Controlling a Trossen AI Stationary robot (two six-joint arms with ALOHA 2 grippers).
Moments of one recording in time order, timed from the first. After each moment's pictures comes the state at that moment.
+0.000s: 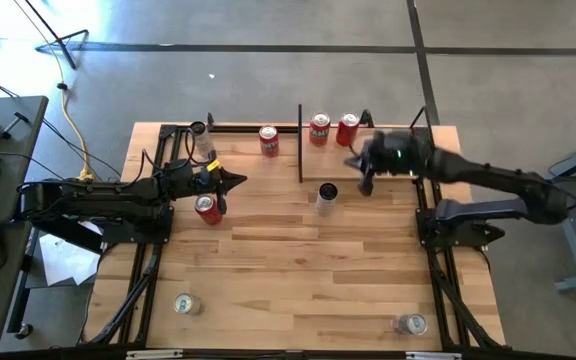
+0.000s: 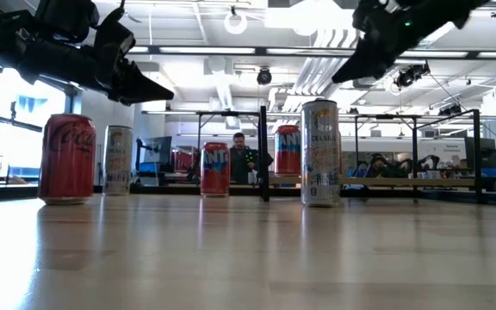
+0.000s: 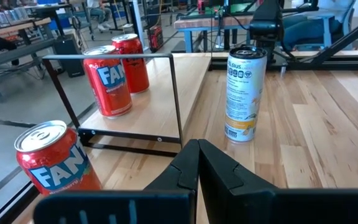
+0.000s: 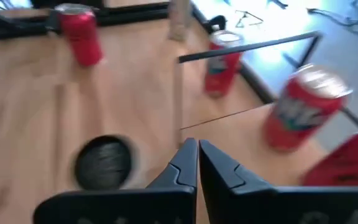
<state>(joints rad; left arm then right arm) 0.31 0.89 0.24 0.47 0.02 0.11 -0.35 0.96 0.74 -0.27 -0.01 -0.04</state>
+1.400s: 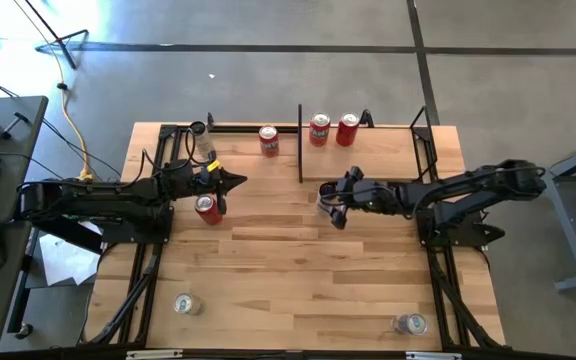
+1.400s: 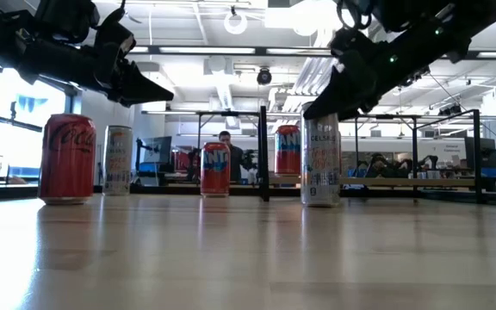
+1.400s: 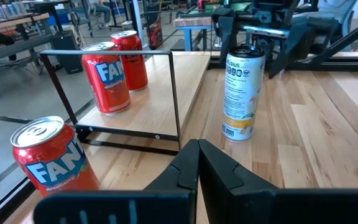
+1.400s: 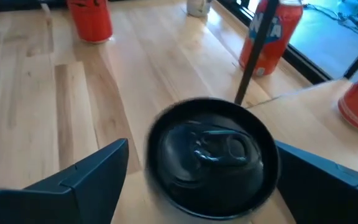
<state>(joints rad) 0.31 0.89 0.24 0.46 0.02 0.09 -0.01 1.30 0.59 0.18 0.35 0.14</state>
